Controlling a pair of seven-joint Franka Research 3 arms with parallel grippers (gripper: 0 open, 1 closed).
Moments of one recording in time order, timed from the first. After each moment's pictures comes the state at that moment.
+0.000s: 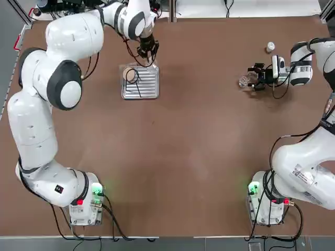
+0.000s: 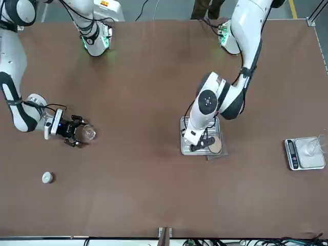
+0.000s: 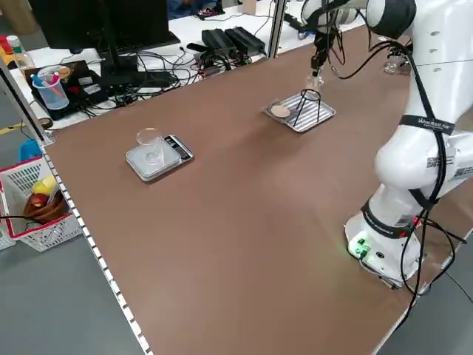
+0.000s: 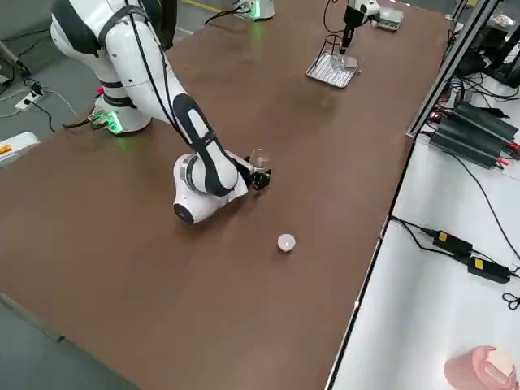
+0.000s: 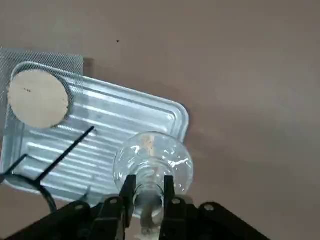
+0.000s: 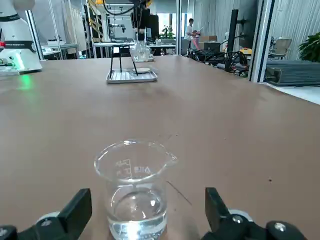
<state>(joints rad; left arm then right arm) -0.44 0.57 -0.18 -1.52 0.04 2.08 -0.91 -0.57 0.77 0.15 -1.94 1.14 1.80 -2.69</state>
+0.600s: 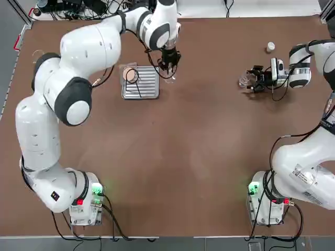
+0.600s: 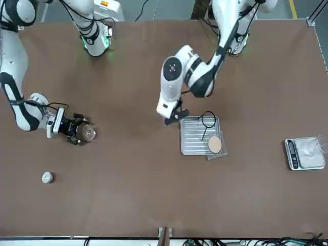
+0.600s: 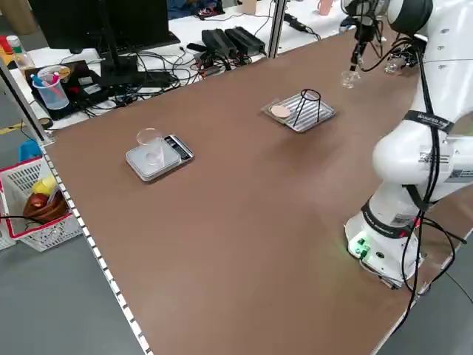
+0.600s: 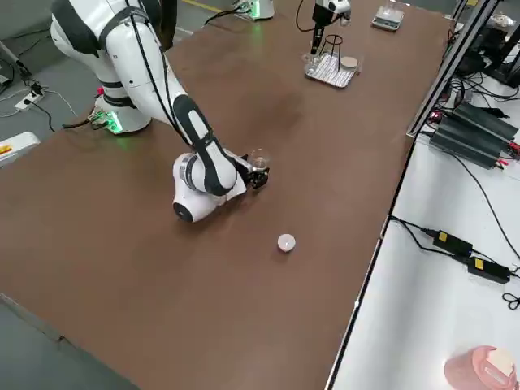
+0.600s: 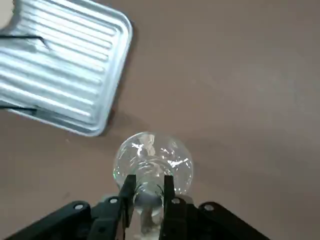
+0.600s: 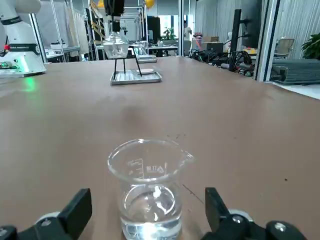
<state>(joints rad) -0.69 0.58 -0.17 -1.45 0.04 2.02 -1.19 -0.57 0.77 0.15 -1.97 1.14 1.80 -2.70</state>
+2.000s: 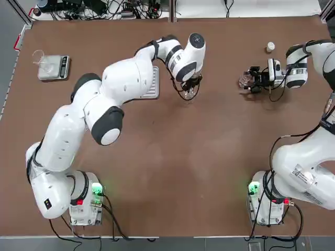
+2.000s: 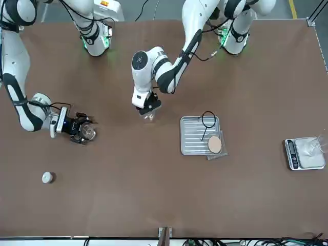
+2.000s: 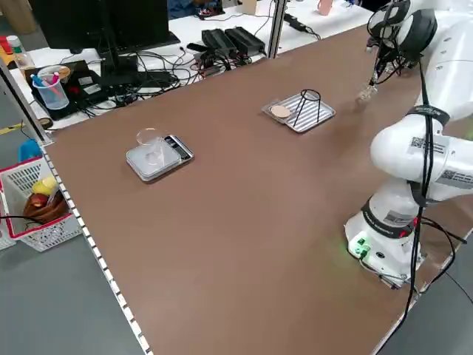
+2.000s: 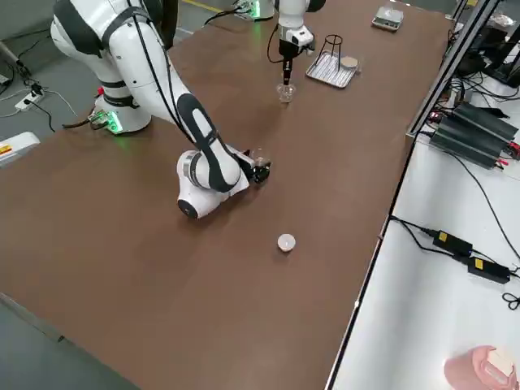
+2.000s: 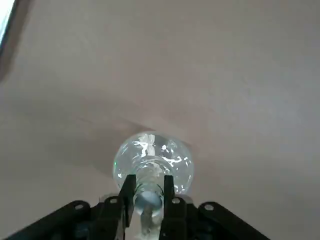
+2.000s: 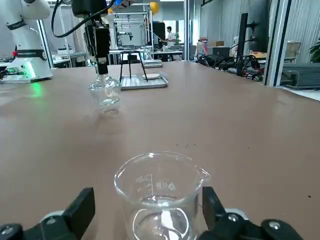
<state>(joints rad) -0.98 0.88 -0.01 -1.19 0.04 2.12 -1.40 -0.57 0.77 0.18 -1.98 1.14 1.80 -2.70</state>
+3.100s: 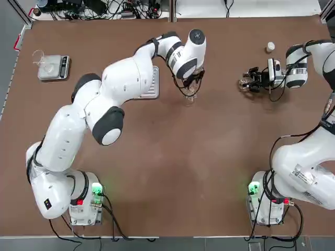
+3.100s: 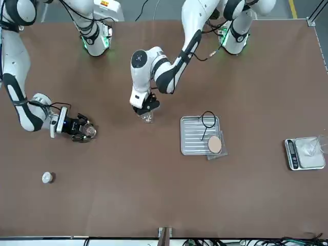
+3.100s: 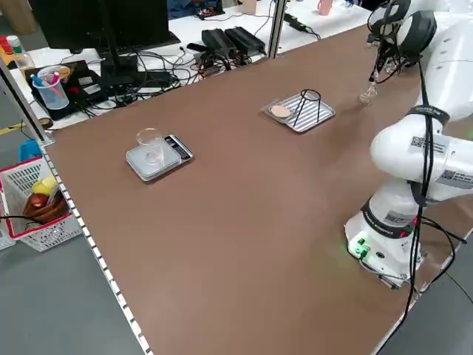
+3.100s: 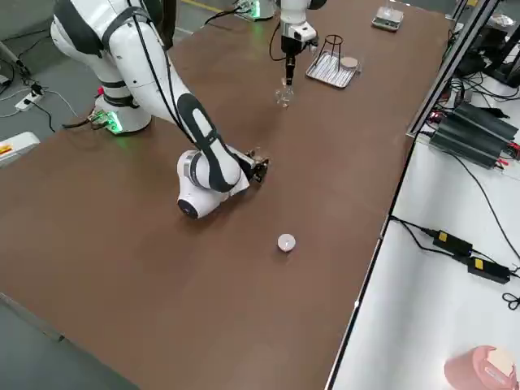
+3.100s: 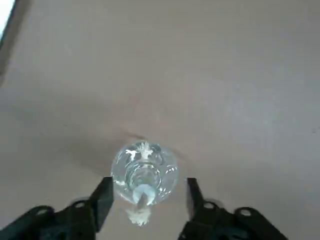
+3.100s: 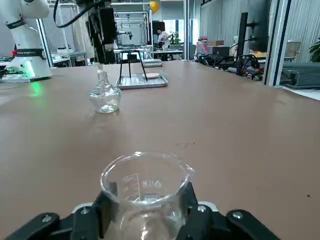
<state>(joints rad) -0.97 0.86 0.01 -1.14 0.04 2.10 -1.40 -0.57 0.77 0.18 -1.98 1.14 1.80 -2.70</state>
